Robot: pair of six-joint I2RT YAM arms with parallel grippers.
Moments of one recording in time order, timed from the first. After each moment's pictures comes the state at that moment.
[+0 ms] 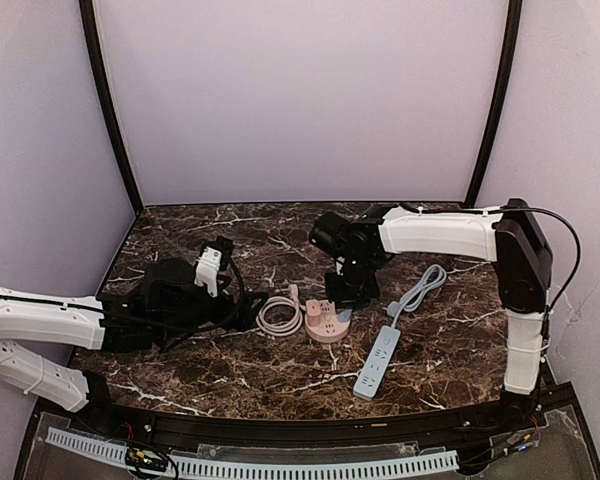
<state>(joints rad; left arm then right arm) -1.00 1.17 0.57 0.19 -0.32 -0.33 0.88 2.00 1.58 -0.99 0.05 0.75</state>
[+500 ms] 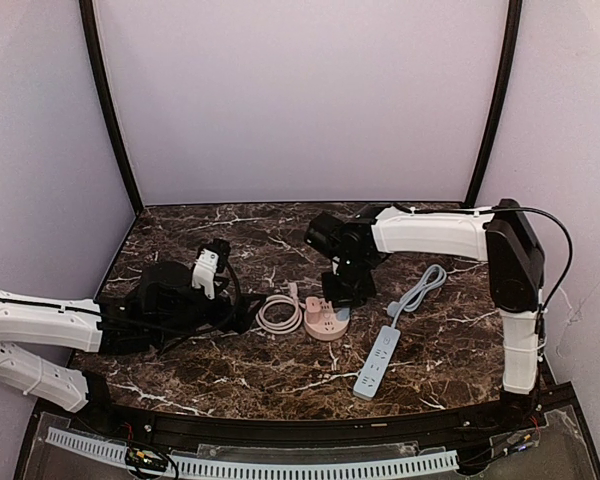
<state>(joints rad) -1.00 1.15 0.54 0.20 -0.31 -0.33 0.88 2.07 1.63 -1.01 0.07 0.74</state>
